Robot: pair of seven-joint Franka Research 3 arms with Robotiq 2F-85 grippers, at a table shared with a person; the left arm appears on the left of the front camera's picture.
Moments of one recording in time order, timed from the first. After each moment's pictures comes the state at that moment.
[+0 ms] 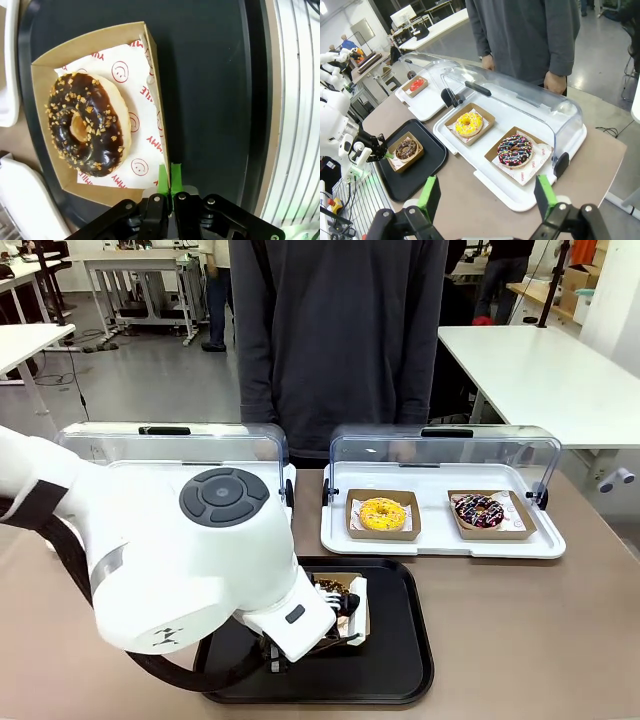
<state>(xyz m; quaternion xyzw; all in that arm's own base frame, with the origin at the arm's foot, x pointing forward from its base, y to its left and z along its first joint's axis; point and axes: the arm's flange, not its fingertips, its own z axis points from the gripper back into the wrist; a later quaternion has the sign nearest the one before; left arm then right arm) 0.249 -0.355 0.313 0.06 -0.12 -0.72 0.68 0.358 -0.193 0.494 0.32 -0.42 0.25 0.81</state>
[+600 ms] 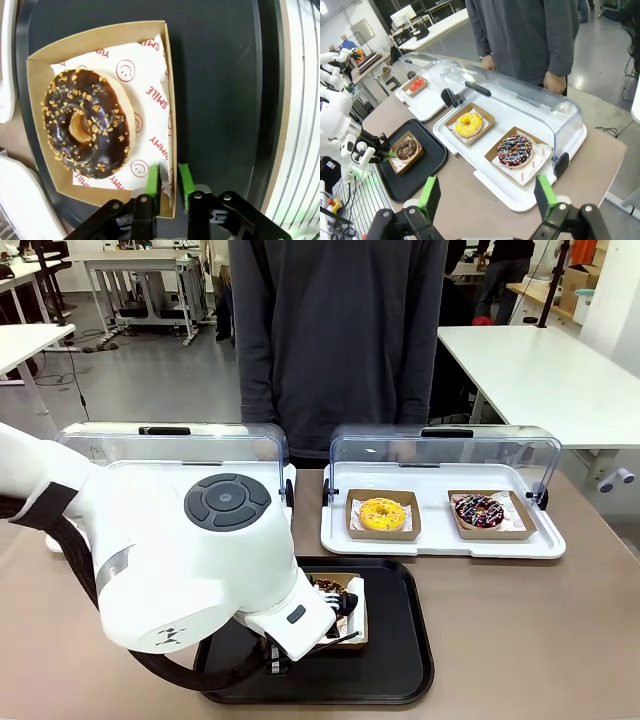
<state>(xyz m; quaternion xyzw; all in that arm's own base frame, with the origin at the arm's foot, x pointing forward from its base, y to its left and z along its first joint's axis) 0.254 -0.354 0.307 0.05 -0.12 -0.71 0.69 0.358 -0.193 0.494 0.32 -0.42 0.25 0.81</state>
